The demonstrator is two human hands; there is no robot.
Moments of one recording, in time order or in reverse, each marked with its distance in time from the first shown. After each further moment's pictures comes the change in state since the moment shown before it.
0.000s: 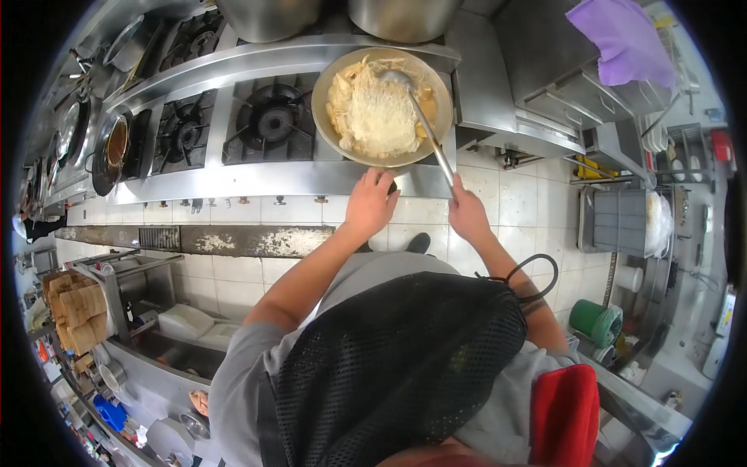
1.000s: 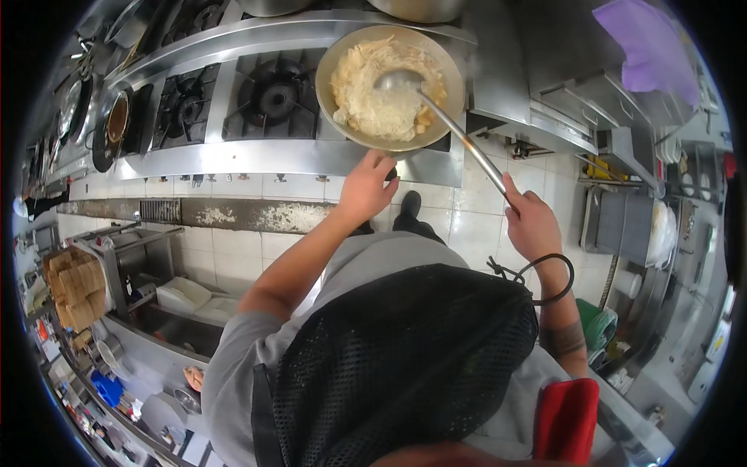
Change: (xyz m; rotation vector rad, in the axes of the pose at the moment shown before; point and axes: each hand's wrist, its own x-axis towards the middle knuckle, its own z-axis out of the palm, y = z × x) left_hand 0.003 -0.003 -0.006 -0.043 -0.017 -0.070; right_hand -0.036 -0.055 -0.174 -0.328 -0.222 0.001
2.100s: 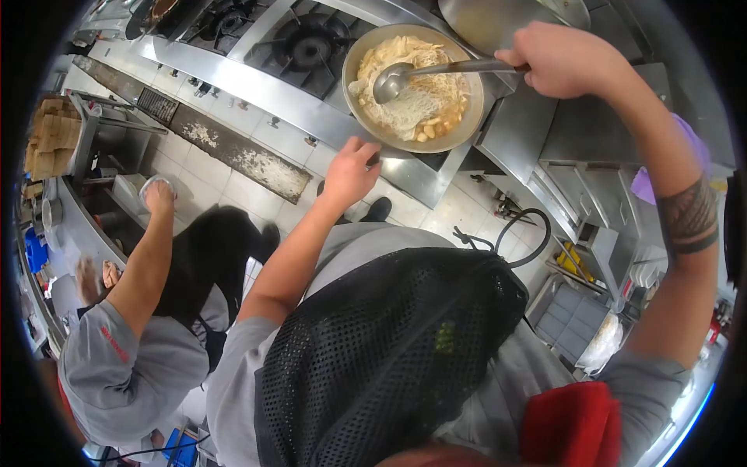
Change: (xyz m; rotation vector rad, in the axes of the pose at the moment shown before) left_hand -0.012 0.038 0.043 -0.031 0.403 -0.362; right_hand 0.195 -0.133 -0.228 -0.887 -0.176 -0.845
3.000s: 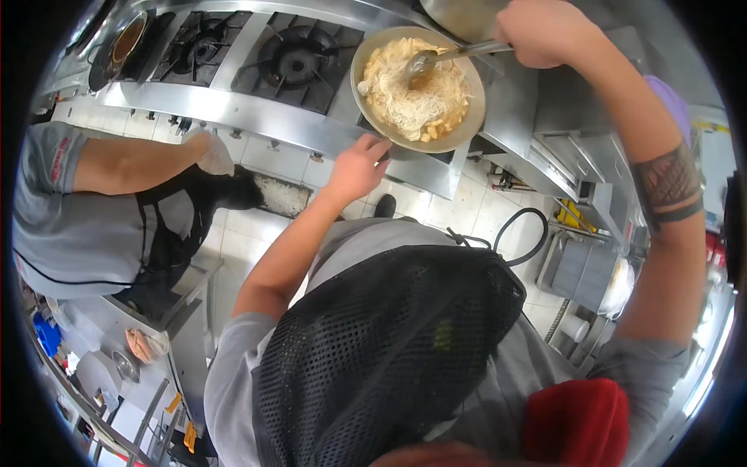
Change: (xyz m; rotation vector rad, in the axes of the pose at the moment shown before) left_hand 0.039 -0.065 -0.048 -0.024 -0.166 0.299; right_hand 0.038 -0.081 -0.093 -0.178 -0.249 0.396
